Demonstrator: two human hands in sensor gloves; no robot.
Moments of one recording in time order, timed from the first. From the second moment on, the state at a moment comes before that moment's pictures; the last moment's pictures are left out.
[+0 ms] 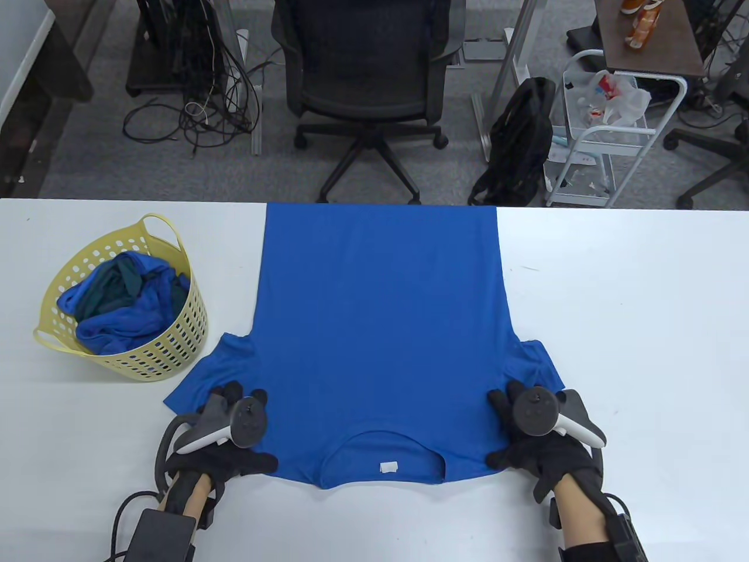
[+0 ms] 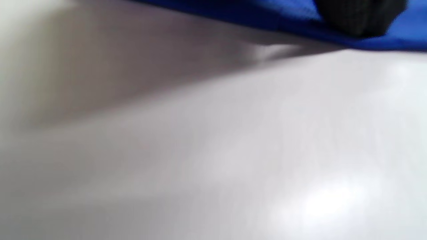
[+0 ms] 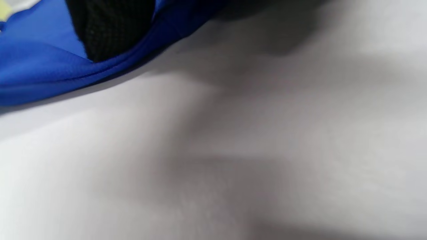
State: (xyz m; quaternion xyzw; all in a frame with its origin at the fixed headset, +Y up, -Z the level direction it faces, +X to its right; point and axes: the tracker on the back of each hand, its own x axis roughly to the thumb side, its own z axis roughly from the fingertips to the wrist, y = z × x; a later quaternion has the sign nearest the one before) left_hand -0.239 -0.801 -0.187 -0.35 -0.13 -0.03 0.93; right_hand 0.241 -0.798 -0.210 0.12 0.35 0.92 0.10
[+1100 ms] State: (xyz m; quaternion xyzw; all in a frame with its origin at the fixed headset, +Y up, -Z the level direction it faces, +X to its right) left_hand -0.234 -0.802 -0.154 -0.37 -0.12 -0.06 0.92; right_hand 0.226 -0.795 -0.177 0.13 0.36 0.92 0.03
